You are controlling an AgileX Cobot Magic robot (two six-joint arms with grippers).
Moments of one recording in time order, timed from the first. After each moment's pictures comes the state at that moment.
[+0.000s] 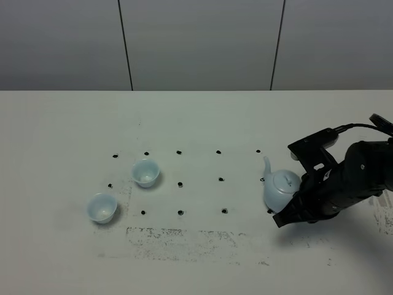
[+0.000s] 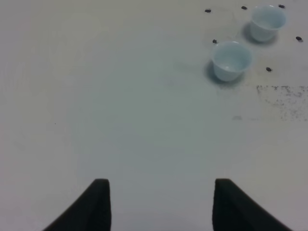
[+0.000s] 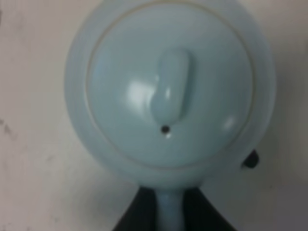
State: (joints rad) left arm -0.04 0.00 -0.46 -0.05 1.06 0.03; right arm 0.31 1.79 -0.91 0.20 0.42 -0.33
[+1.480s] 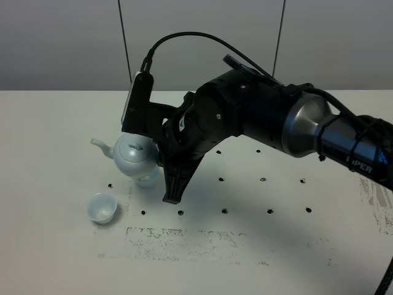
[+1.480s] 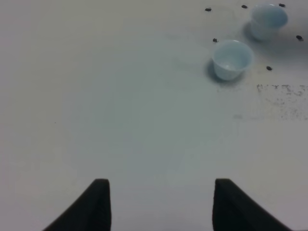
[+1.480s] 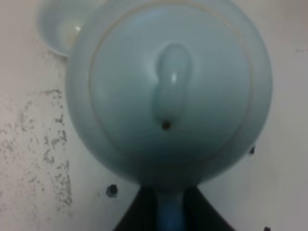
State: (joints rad) left arm -0.04 0.00 -0.46 -0.05 1.06 0.03; right arm 0.75 2.00 -1.66 0.03 0.77 -0.72
